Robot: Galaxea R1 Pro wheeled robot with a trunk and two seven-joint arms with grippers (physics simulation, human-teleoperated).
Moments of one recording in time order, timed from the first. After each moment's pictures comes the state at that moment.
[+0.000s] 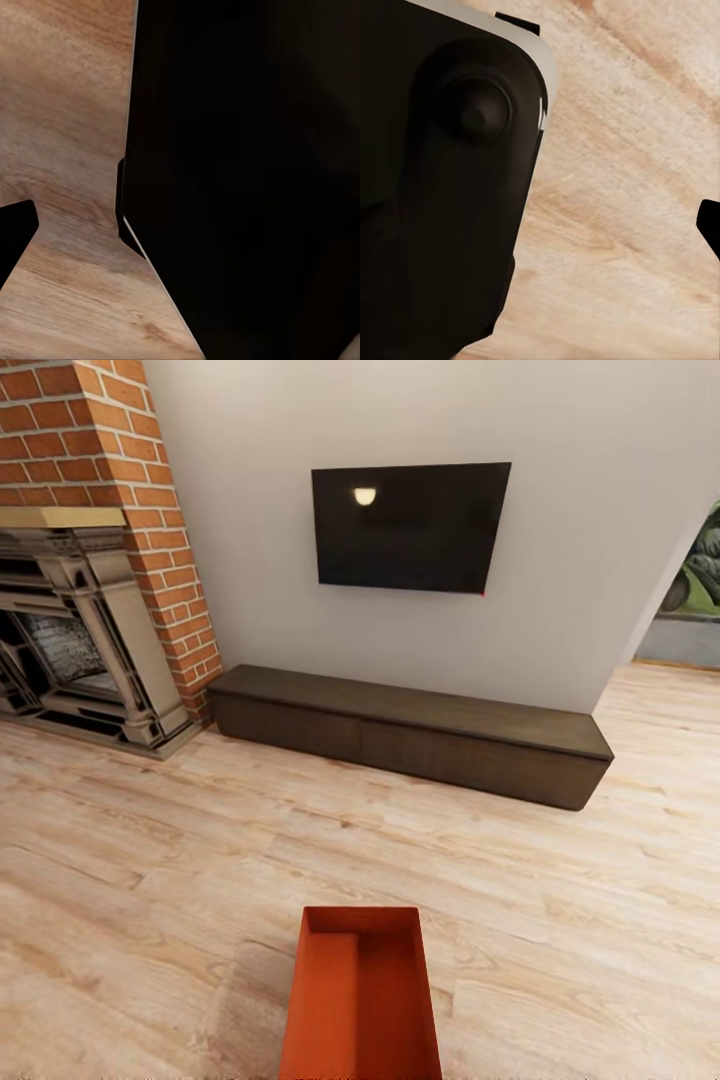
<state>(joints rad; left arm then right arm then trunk) 0.00 0.02 0.00 -0.05 0.16 -0.07 0.00 -0.11 -0.04 0.33 0.03 -0.07 -0.17 -0.09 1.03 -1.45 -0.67</state>
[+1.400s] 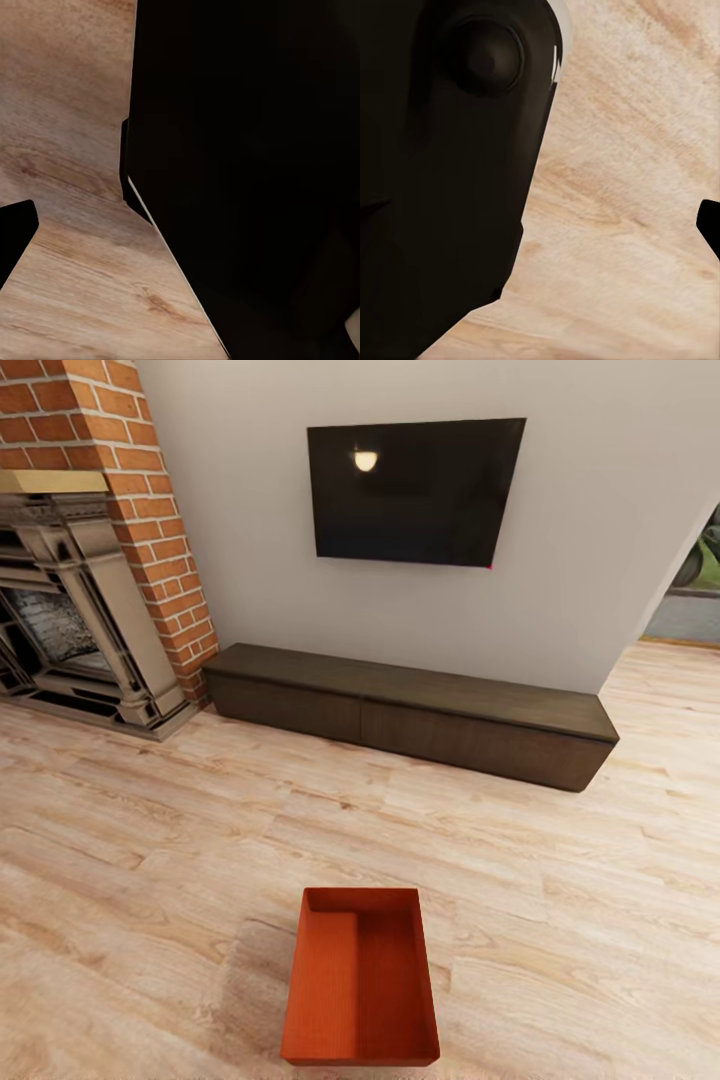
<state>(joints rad) 0.00 0.02 0.00 -0.05 0.16 -0.07 0.00 -0.11 -0.04 0.33 0.03 -0.07 -0.17 -0.09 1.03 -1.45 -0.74</state>
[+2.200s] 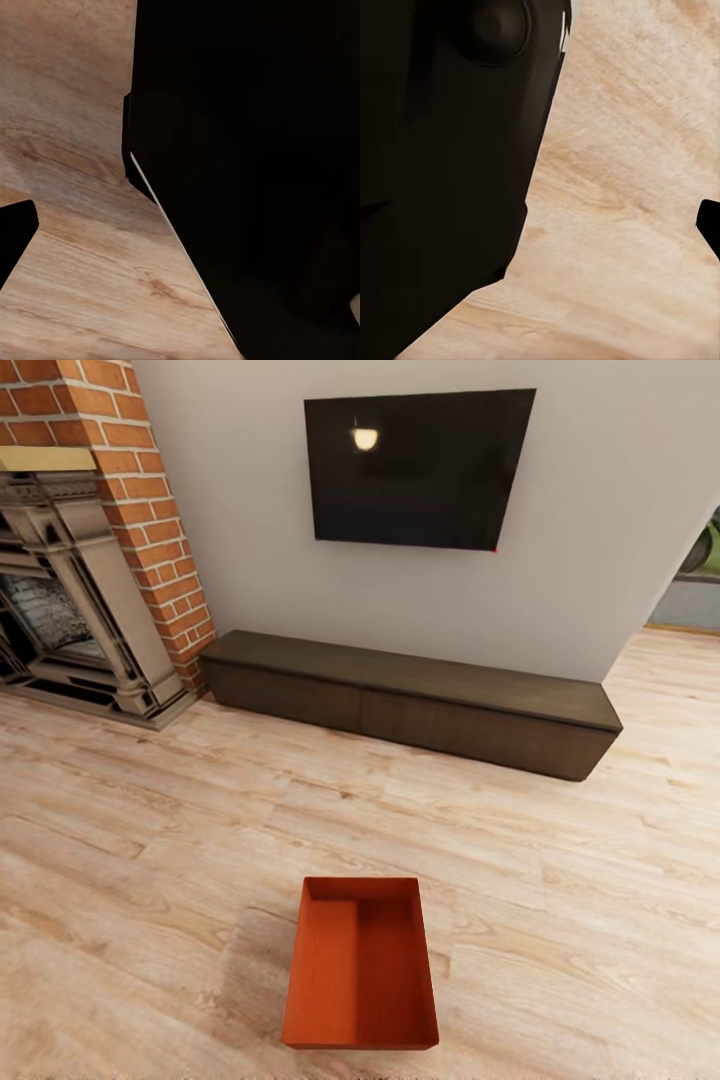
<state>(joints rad) 0.00 0.02 0.00 -0.05 0.16 -0.07 0.00 -0.11 -0.04 0.33 0.03 -0.07 -0.17 -0.09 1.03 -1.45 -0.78</state>
